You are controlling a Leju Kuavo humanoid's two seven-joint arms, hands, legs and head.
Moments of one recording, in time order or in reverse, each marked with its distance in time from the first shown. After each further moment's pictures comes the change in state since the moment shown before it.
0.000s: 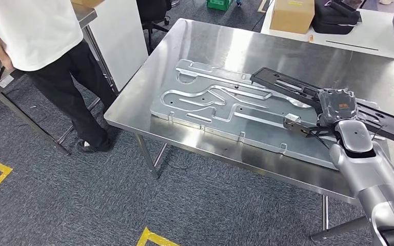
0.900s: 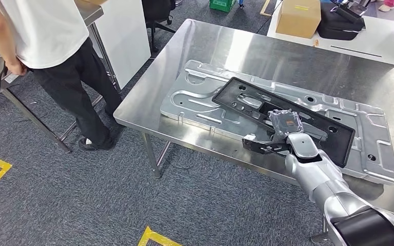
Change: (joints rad) left arm -0.005 -0.008 -0.003 0.000 -0.021 0.019 0.034; right arm -0.049 0.240 0.149 0.301 -0.050 0.016 -0.035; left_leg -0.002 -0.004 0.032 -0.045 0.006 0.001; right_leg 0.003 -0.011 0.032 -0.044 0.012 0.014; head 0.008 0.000
